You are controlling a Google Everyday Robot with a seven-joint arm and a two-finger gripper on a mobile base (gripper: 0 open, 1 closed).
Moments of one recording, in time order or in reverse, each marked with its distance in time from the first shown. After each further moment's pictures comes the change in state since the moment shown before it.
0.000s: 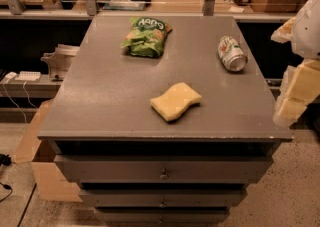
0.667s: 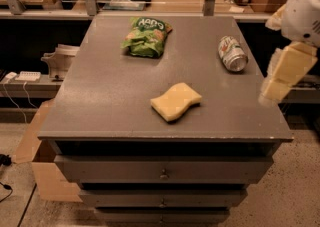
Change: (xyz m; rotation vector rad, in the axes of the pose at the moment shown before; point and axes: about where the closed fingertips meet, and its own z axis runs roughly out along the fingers) arm -0.017 -0.025 -0.002 0.029 -0.035 0.044
